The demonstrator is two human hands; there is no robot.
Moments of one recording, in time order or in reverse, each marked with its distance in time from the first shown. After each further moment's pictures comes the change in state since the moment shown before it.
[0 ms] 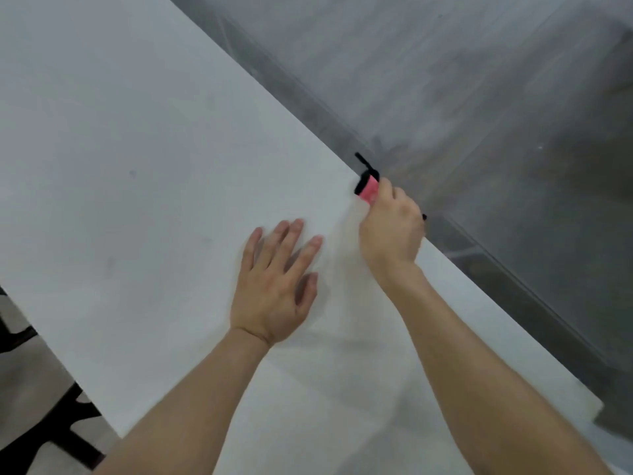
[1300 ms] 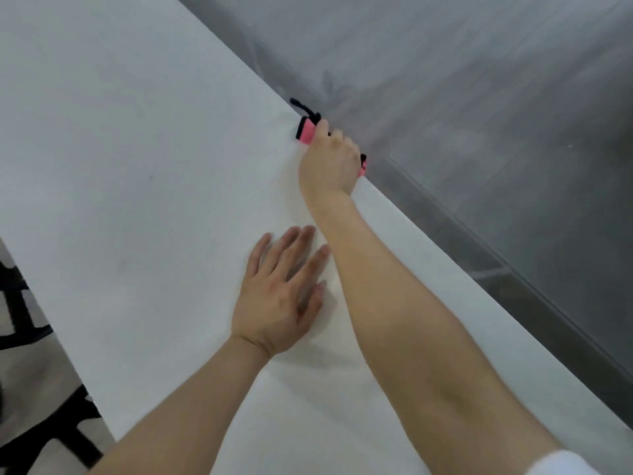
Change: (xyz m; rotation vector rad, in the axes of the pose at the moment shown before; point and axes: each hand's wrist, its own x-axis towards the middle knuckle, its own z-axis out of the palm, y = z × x) left_hand -0.001 -0.006 0.002 -0.004 0.012 0.029; right_hand 0.080 -0.116 0.035 0.103 -0.084 -0.164
